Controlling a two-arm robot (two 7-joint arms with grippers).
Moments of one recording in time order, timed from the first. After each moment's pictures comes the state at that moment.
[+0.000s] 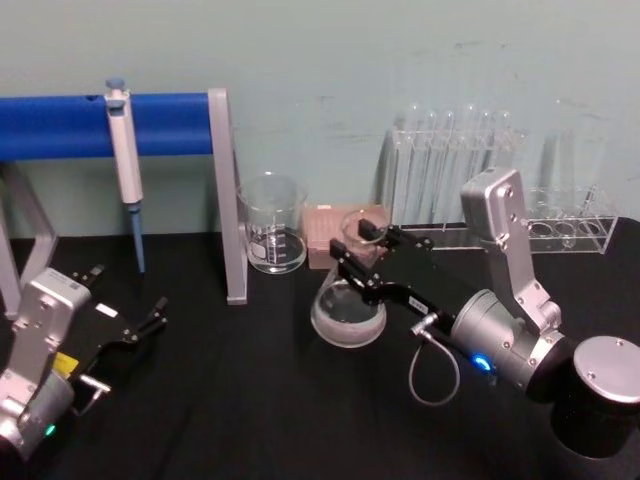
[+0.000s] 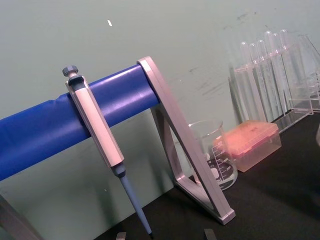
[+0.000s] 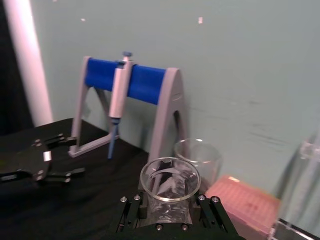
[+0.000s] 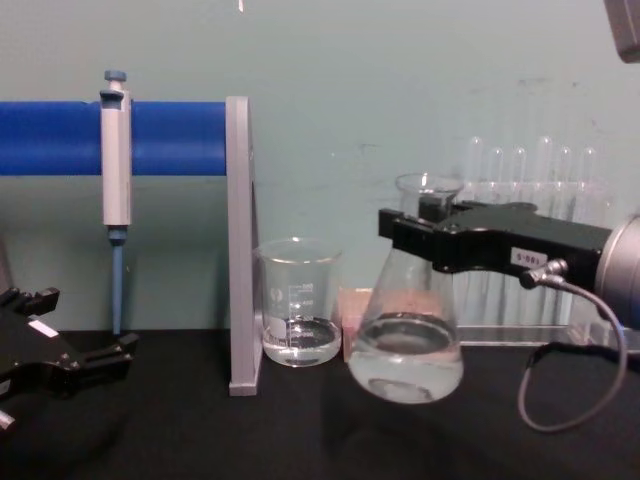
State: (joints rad) left arm -0.20 0.60 0.45 -1.41 -0.25 -0.12 0.03; right arm 0.26 0.26 -0.34 -1.57 0.27 0.13 0.38
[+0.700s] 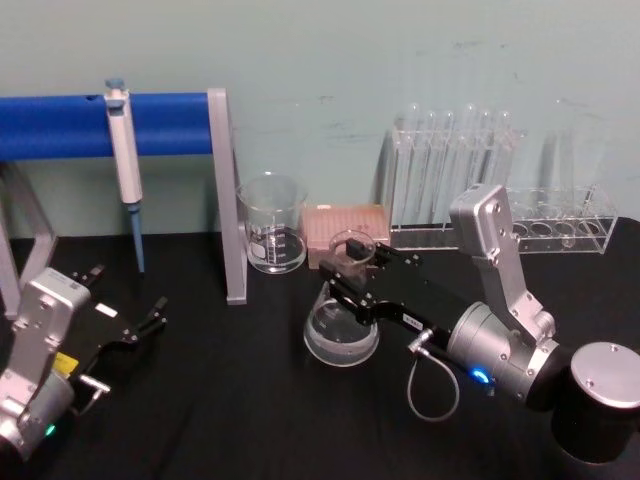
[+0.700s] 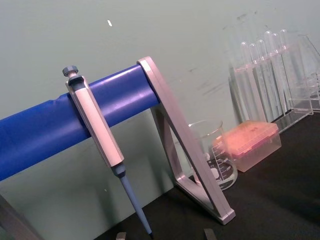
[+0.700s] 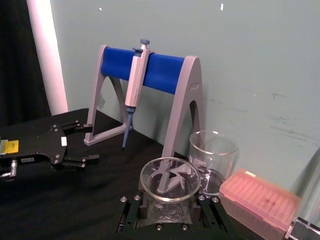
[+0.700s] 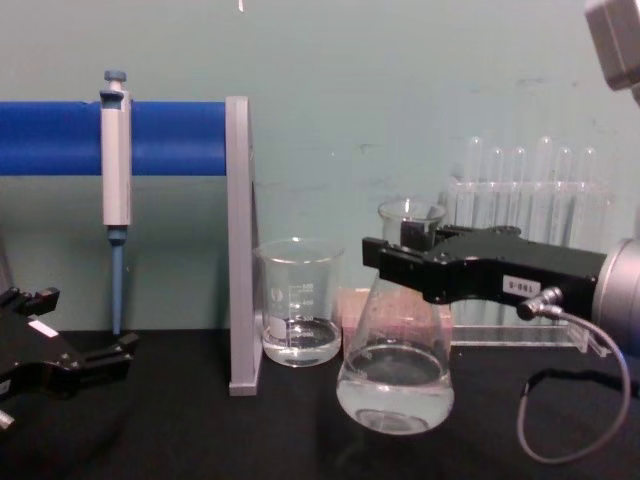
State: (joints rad) left arm -0.20 0.60 0.45 -1.41 -0.25 -0.12 0.03; right arm 0.28 0.32 -0.40 -1.54 0.31 0.10 0.41
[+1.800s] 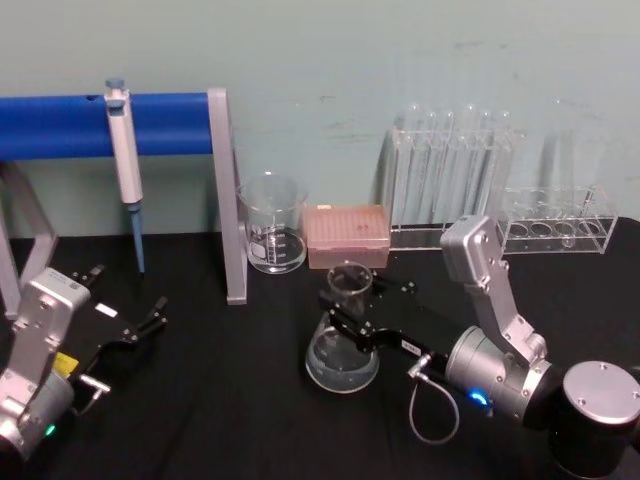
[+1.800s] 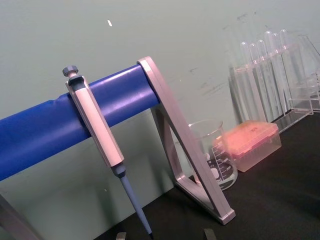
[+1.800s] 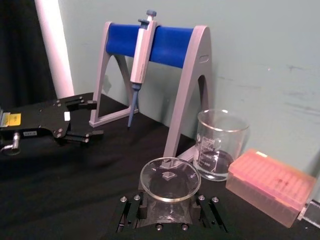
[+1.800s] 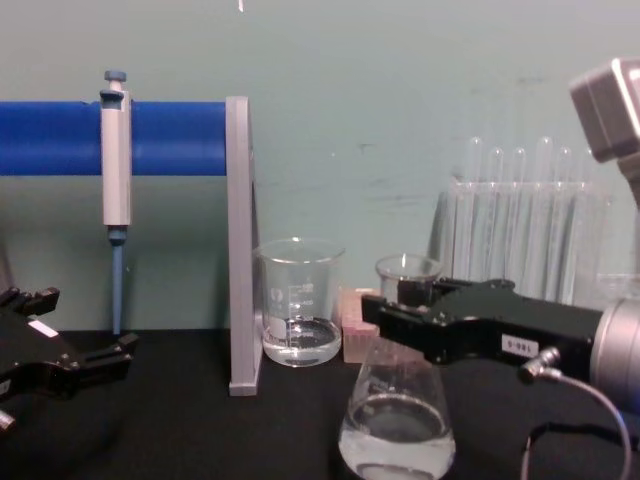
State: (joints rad) left arm -0.20 0.60 0.45 -1.41 -0.25 -0.12 0.03; right arm 0.29 0.33 -0.44 -1.44 0.32 0.05 0.44
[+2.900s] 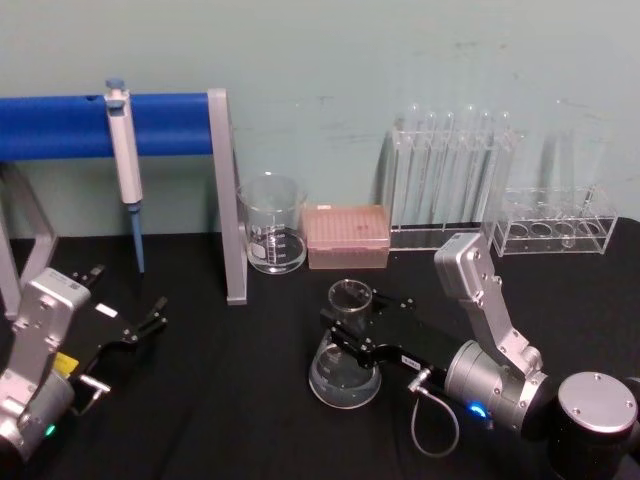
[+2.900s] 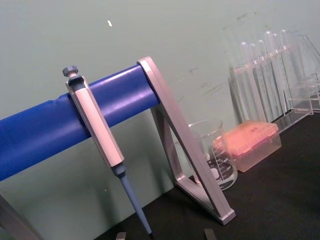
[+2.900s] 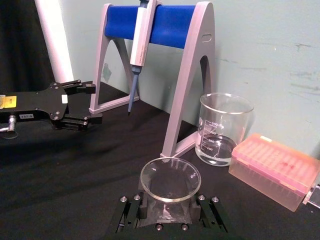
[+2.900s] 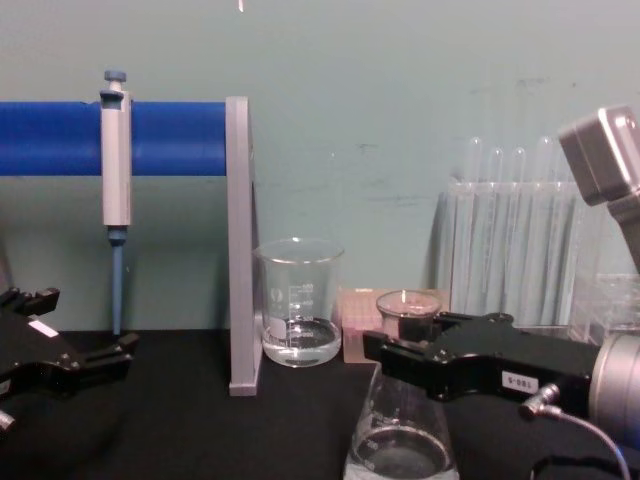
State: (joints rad) left arm -0.20 0.60 0.45 -1.41 -0.25 -0.12 0.03; right arm 0.30 0.33 -0.46 -1.39 0.32 0.03 0.45
